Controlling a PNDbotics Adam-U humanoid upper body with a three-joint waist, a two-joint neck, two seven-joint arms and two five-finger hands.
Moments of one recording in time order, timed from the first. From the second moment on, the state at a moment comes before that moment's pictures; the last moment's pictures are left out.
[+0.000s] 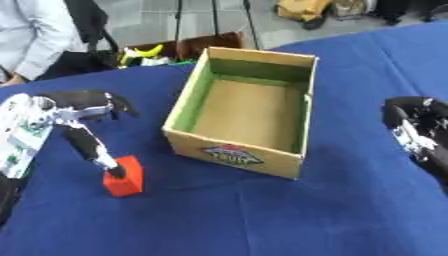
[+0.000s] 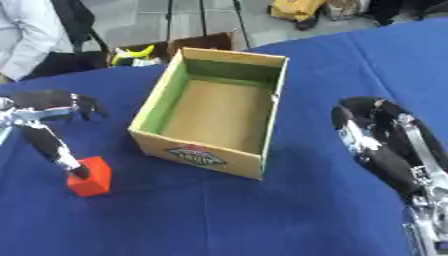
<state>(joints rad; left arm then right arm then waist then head) -0.81 0.58 -0.09 -1.30 -0.86 -0.35 -0.76 -0.39 -0.18 -0.04 -1.91 0.15 0.15 0.11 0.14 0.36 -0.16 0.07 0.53</state>
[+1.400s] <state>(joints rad) -0.72 0.56 -0.10 -1.45 -0.90 -0.34 -0.77 -0.37 -0.18 -0.05 -1.91 0.15 0.16 0.09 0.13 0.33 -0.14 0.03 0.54</state>
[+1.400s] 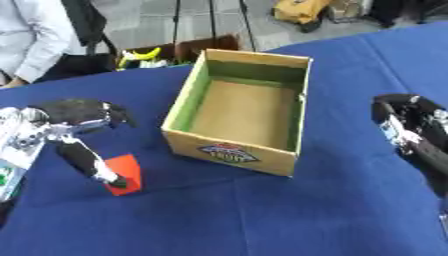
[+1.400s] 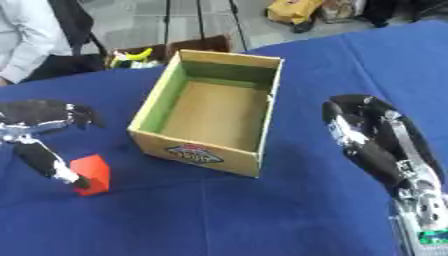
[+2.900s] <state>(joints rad) -0.71 0.54 -0.13 -1.41 -0.99 -0.36 -0.75 -0.38 -0.19 -0.05 -1.90 0.15 0.16 0.09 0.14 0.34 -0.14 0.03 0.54</state>
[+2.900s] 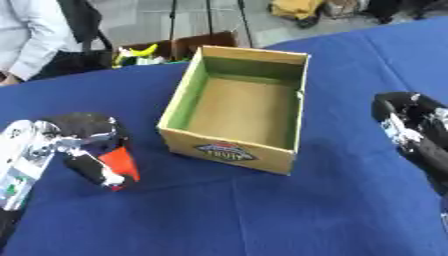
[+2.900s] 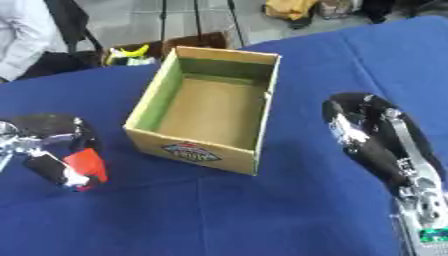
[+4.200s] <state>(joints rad) -0.73 0.60 -0.07 -1.47 -0.99 -0.36 -0.61 -0.37 -0.19 -0.05 -1.90 0.15 0.17 0.07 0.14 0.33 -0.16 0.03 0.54</state>
